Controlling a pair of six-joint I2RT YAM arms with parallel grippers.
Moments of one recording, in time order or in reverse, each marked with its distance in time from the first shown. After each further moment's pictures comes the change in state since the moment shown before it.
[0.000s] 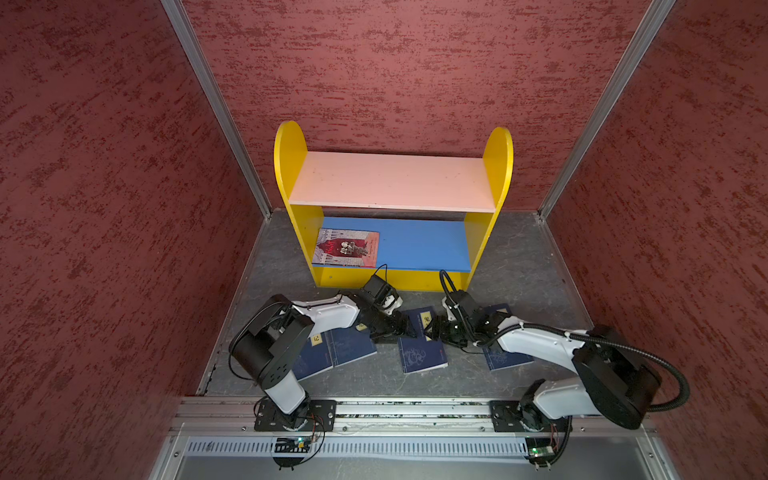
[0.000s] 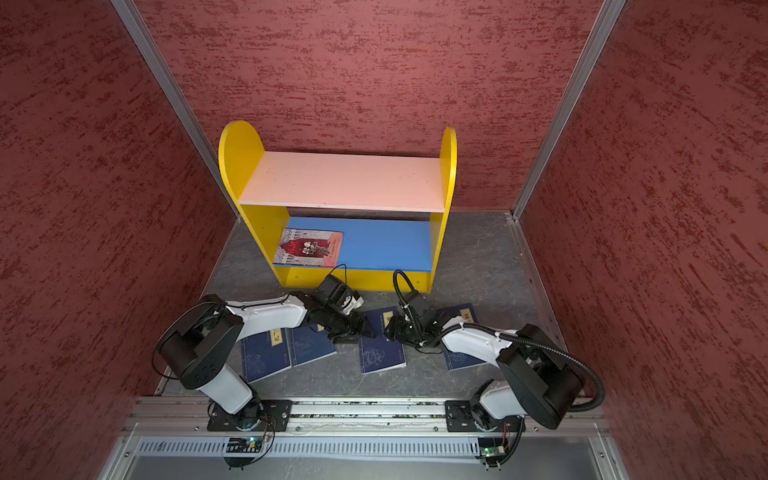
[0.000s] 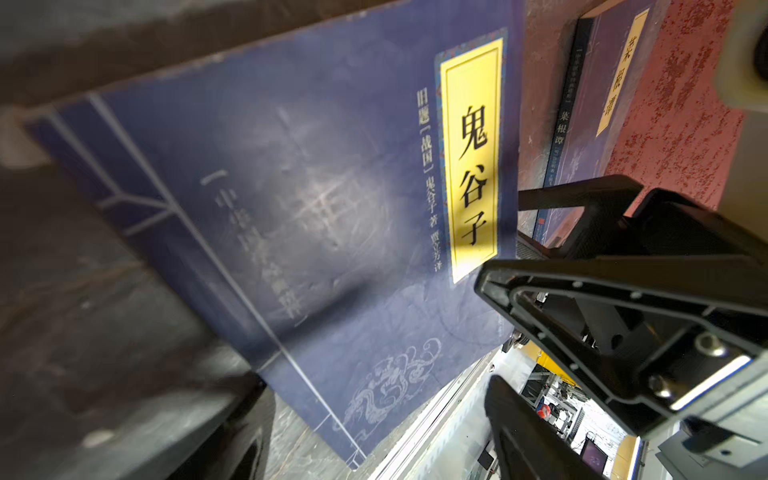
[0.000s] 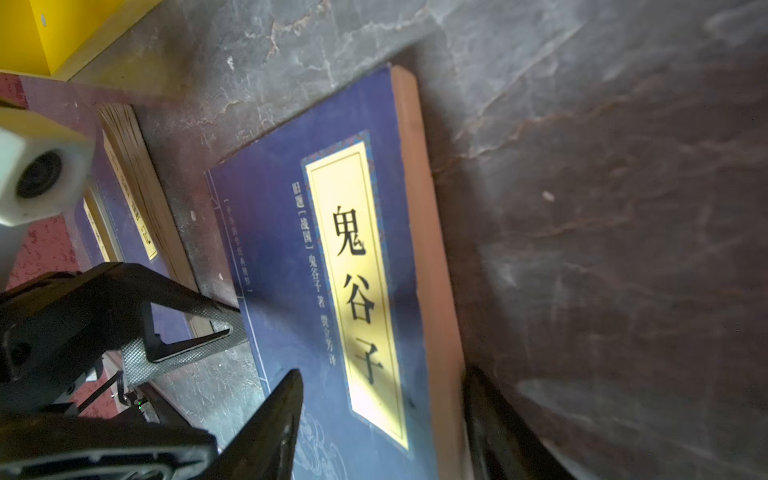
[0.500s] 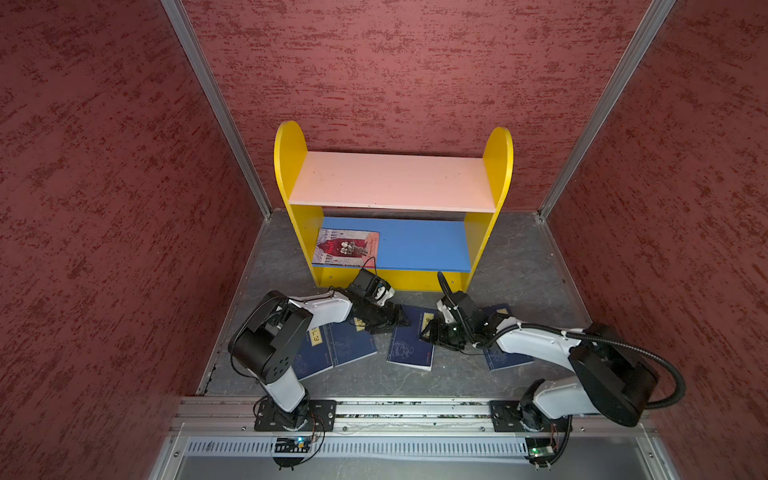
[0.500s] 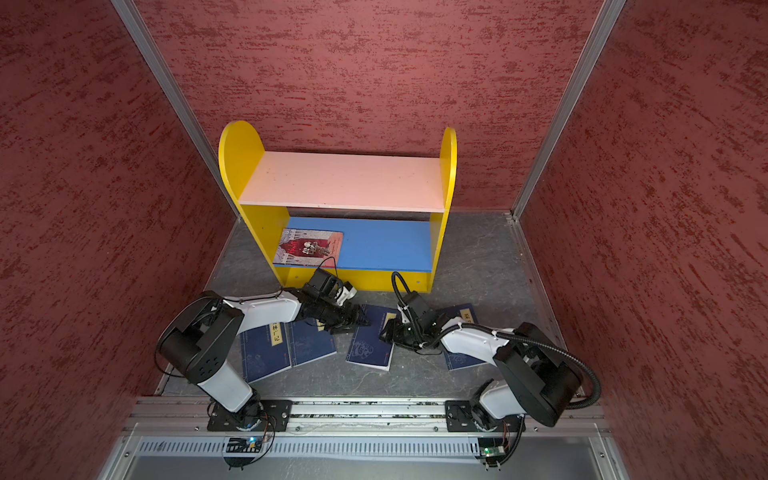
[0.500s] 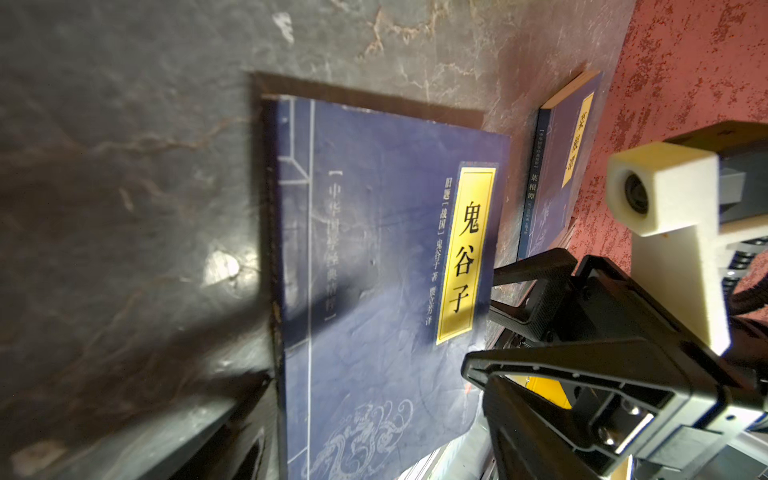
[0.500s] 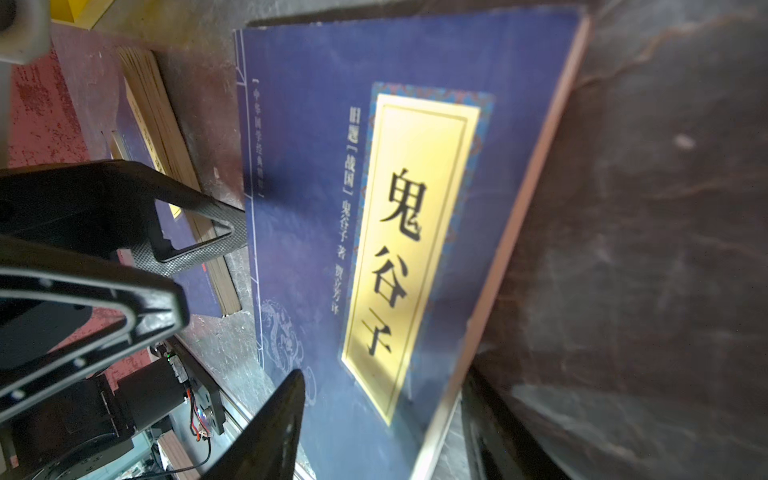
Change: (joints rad) left arm 0.107 0.010 -0.019 0.087 0.031 0.032; right arm 0.011 0.019 -0.010 0.039 -0.100 -0.006
